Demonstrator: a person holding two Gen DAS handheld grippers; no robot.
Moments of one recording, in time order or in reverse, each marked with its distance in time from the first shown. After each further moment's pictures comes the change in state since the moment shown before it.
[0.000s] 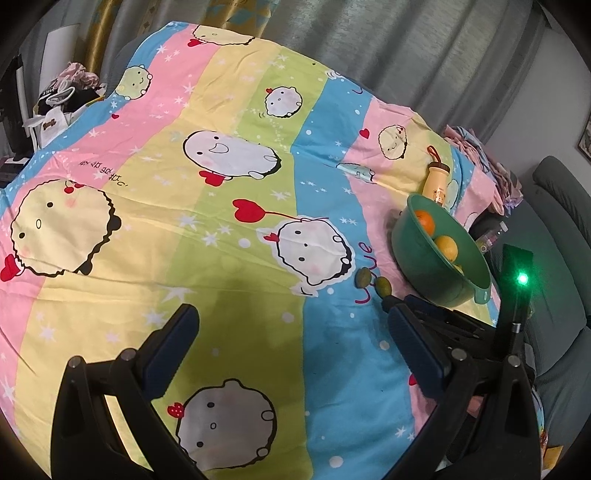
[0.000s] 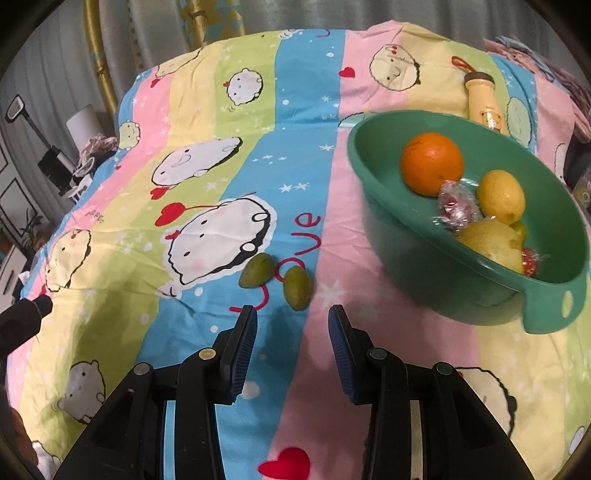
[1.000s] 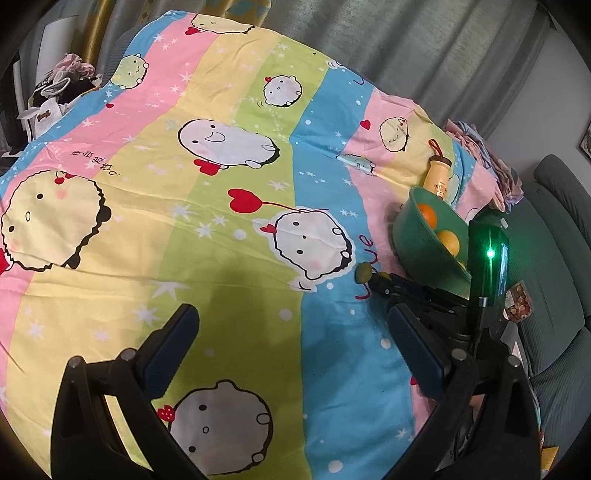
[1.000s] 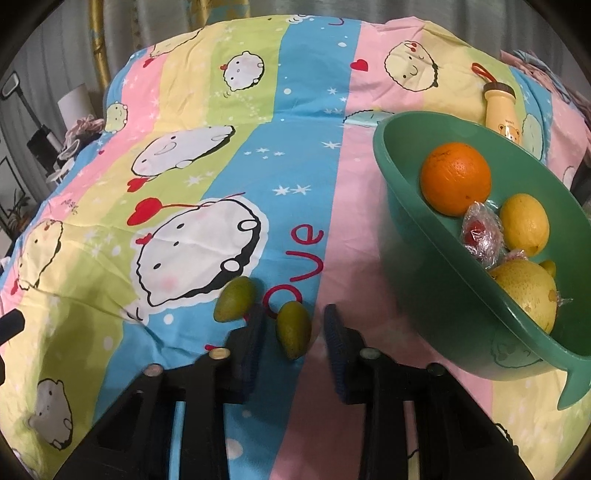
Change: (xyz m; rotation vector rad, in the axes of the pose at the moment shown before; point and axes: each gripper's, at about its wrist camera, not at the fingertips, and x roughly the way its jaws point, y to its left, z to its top) left arm 0.012 0.002 0.001 -0.002 0.034 -0.016; right arm 0.034 -0.001 0.014 -0.054 0.016 -0.065
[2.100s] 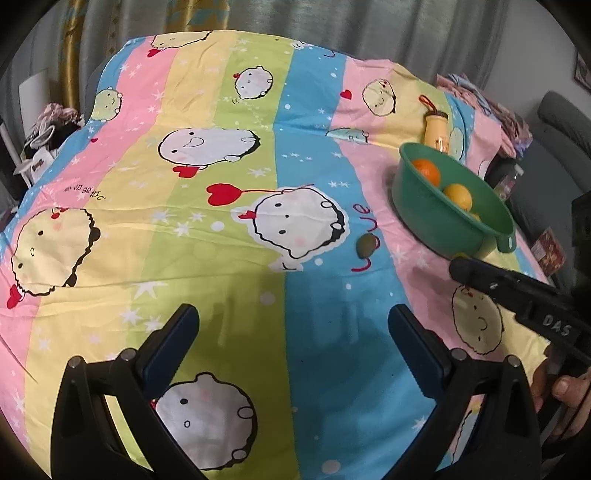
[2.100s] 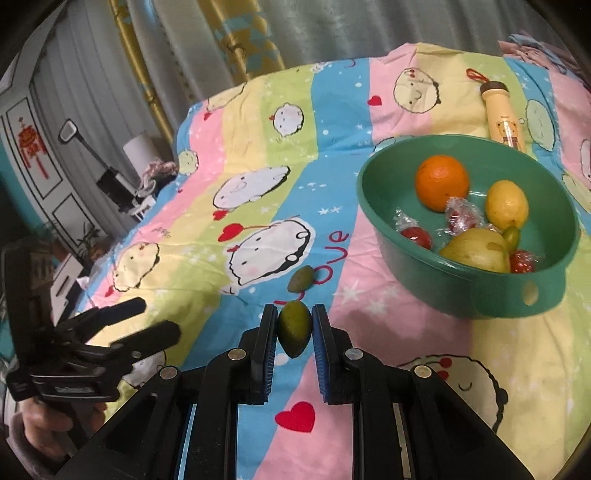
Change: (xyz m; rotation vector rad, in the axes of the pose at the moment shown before) left arm 0.019 -0.044 -0.020 0.199 0.026 0.135; right arm -0.087 -0.035 -0.036 0.062 -0.137 0.319
